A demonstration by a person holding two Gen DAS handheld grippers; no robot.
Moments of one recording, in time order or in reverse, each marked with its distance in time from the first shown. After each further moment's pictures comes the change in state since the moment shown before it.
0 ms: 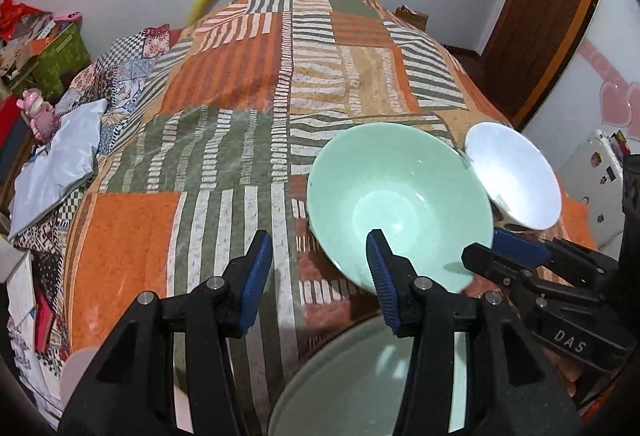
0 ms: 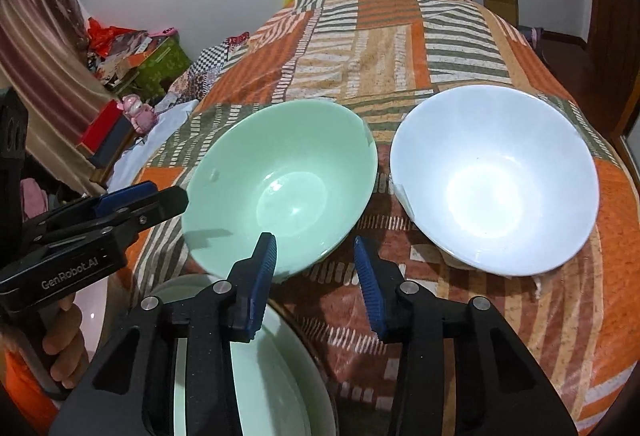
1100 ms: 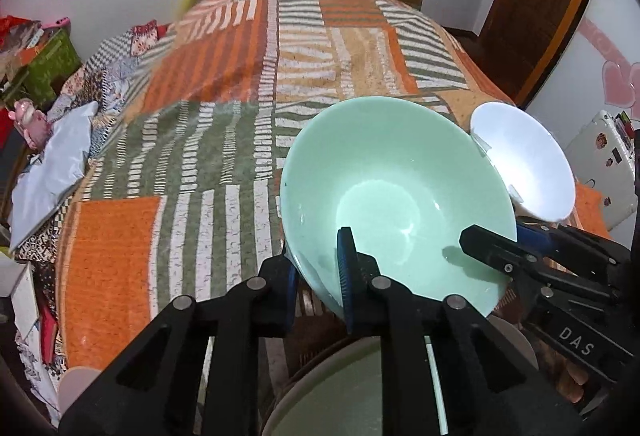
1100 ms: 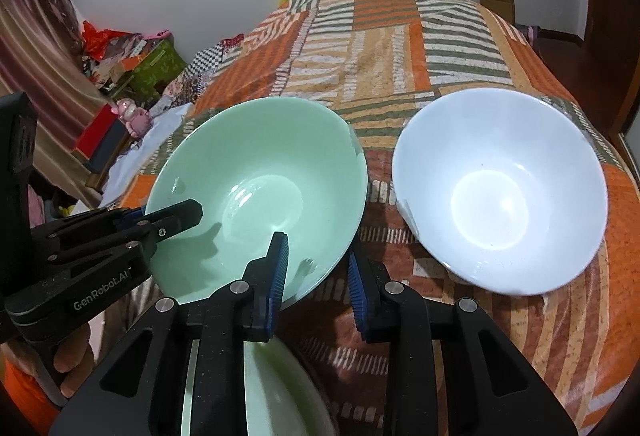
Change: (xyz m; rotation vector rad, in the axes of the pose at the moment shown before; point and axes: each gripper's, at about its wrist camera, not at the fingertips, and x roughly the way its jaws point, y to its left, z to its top) left arm 0.018 -0.010 0.002 0.036 0.045 0.004; right arm -0.004 0.004 0.005 0.015 -0.015 0.001
